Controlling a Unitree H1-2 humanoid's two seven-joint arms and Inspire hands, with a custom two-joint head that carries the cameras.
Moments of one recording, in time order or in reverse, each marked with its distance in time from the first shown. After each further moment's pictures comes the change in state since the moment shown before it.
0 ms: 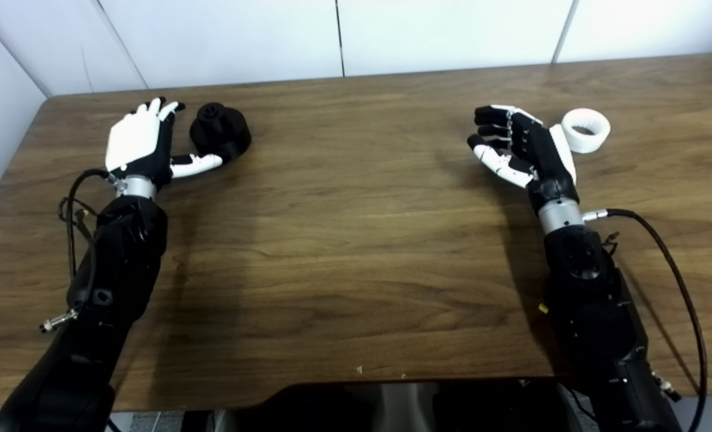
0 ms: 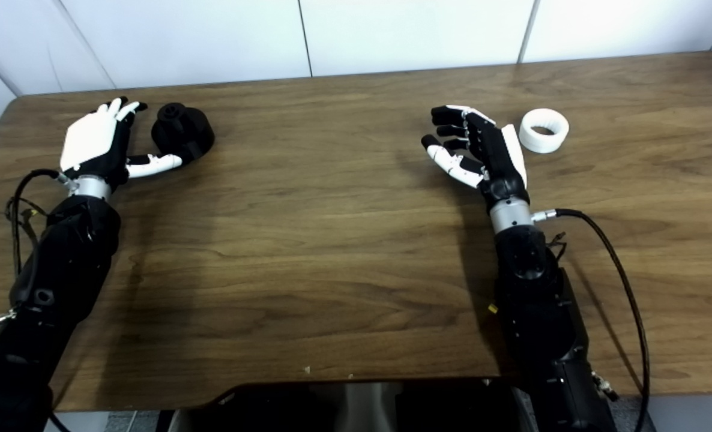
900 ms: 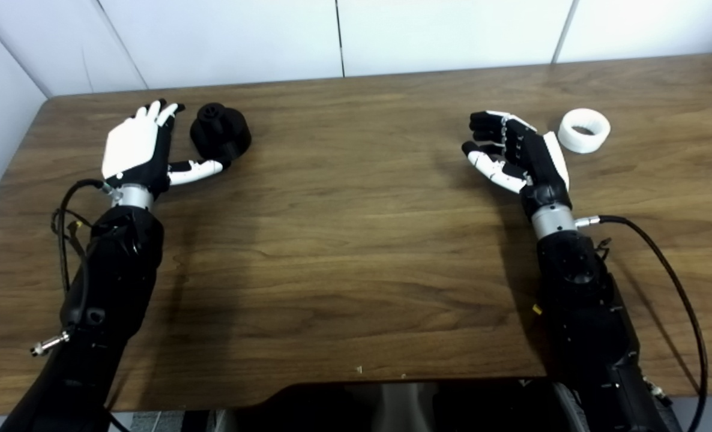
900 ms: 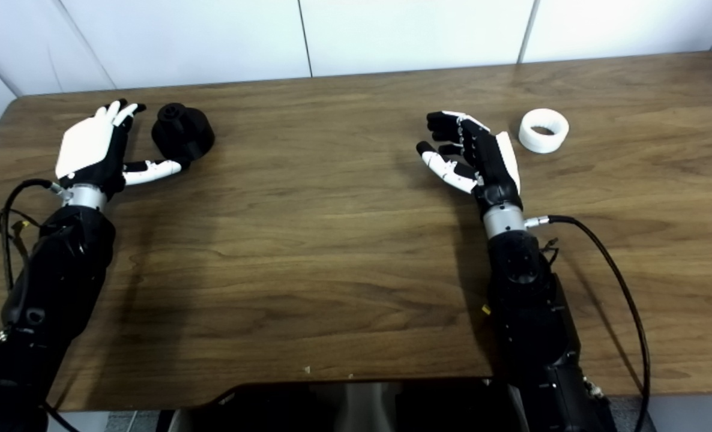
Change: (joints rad) left arm 0.073 0.004 0.032 -0.159 0.013 0.000 -0.073; right arm 0.014 0.025 -0.001 -0.003 0.012 0.024 -0.001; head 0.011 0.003
